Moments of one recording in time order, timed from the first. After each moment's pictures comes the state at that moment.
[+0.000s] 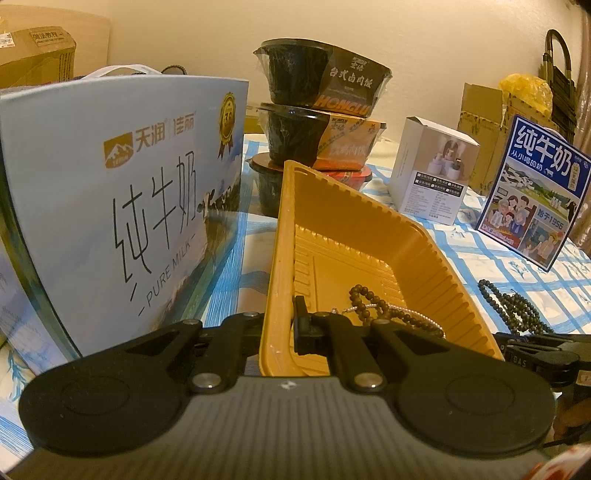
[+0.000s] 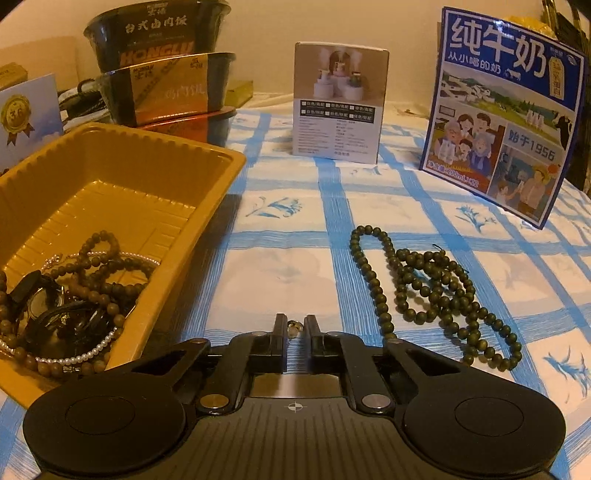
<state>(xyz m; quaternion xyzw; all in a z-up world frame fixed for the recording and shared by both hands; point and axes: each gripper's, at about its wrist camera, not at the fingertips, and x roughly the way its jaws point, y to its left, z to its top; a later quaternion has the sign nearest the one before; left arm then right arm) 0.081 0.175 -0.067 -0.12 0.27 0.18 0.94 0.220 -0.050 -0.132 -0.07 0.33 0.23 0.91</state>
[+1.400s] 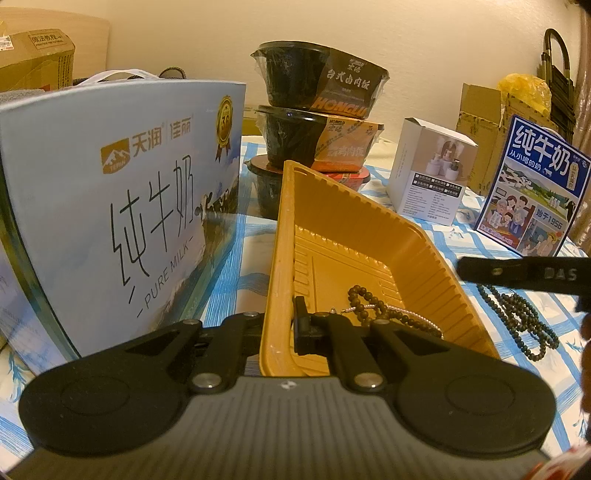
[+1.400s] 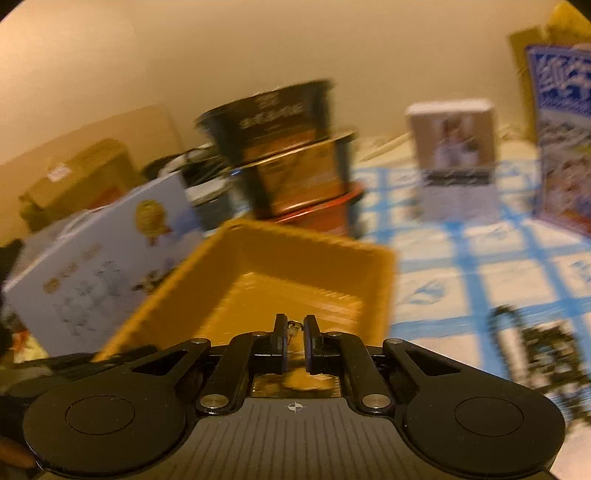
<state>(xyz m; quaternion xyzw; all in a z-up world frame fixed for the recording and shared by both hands) 0.082 0.174 -0.066 -0.12 0.27 0.18 0.94 0.212 -0.006 -0.054 0.06 0.30 0.42 0.85</state>
